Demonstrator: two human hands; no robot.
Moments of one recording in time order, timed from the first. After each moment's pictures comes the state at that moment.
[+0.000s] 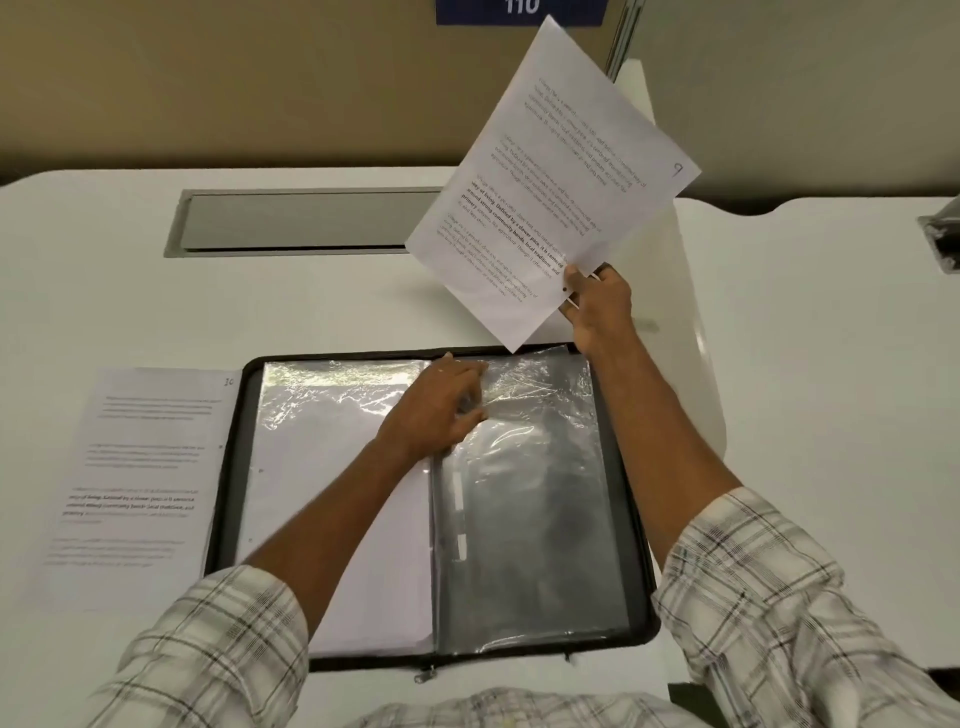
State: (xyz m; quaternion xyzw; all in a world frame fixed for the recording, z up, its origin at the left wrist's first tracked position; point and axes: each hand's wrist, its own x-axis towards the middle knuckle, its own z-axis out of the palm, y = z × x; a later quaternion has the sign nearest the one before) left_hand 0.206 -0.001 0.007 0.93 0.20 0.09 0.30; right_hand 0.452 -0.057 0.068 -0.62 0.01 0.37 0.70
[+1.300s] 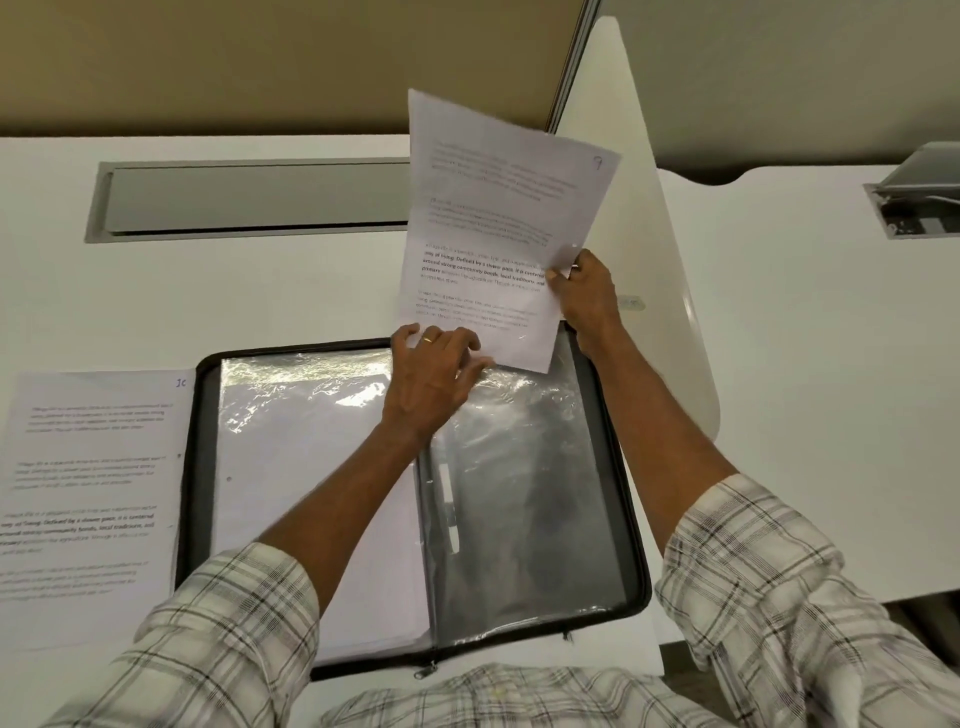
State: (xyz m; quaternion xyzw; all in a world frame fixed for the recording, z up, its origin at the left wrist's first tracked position) left_hand 0.237 -0.006 0.002 0.93 0.28 0.17 0.18; right_hand 0.462 -0.073 0.042 -0.79 -0.16 0.28 0.51
